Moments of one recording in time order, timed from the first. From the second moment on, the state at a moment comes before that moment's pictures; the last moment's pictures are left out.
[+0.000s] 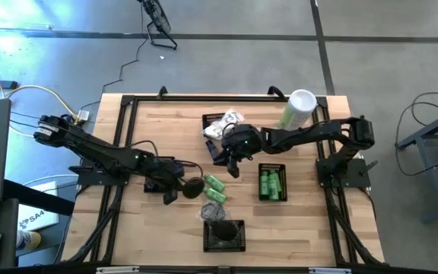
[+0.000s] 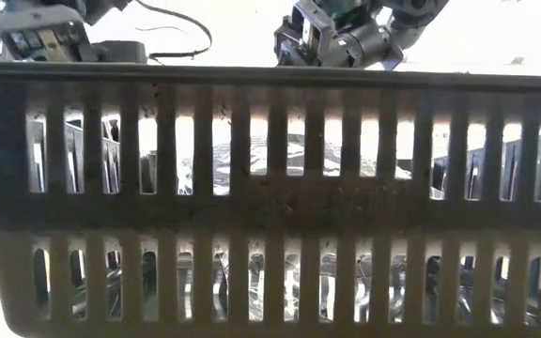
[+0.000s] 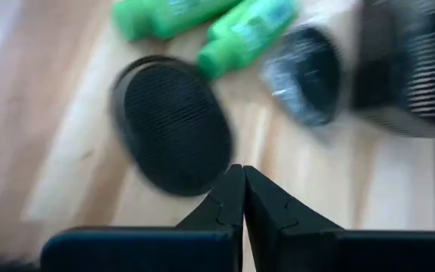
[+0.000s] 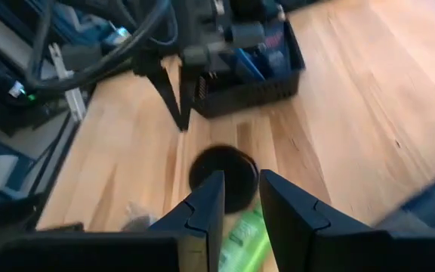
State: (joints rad) left arm -0.24 1.19 0.56 -0.18 0.05 -0.61; right arm -0.10 1.70 1.05 0.17 -0.30 0.28
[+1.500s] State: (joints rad) left arm -0.24 1.55 0.76 -0.28 0.04 -0.64; right arm -0.05 1.78 0.97 0.16 -0.50 0.10
